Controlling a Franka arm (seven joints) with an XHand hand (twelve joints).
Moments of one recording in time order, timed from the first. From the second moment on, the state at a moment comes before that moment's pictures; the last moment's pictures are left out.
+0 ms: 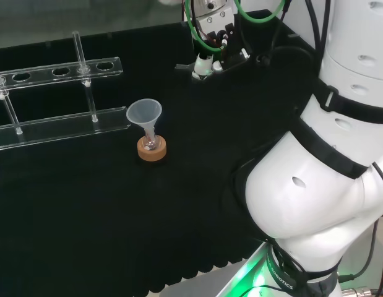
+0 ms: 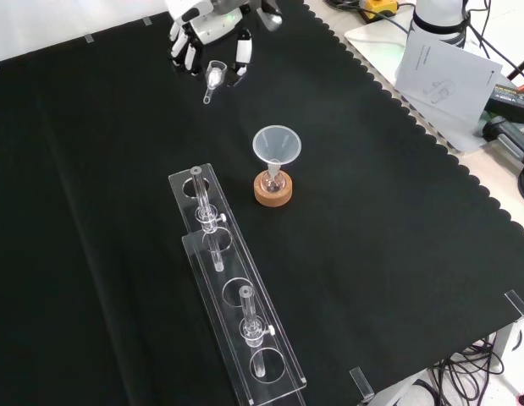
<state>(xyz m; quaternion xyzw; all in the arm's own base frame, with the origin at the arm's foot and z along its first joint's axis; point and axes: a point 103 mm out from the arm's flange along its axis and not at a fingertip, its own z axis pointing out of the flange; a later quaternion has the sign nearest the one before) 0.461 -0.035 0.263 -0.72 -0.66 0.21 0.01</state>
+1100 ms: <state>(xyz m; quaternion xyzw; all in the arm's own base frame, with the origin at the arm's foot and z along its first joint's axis) 0.385 0.038 0.281 -0.71 -0.66 0.27 0.02</state>
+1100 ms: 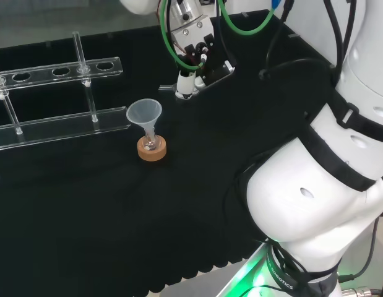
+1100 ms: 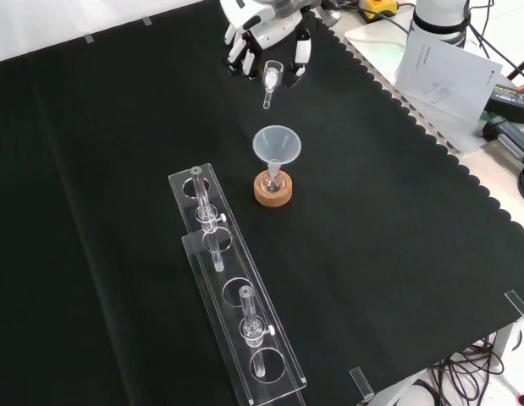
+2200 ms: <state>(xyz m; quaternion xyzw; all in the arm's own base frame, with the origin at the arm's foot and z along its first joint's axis) 0.391 0.059 0.267 -0.68 -0.66 0.32 0.01</state>
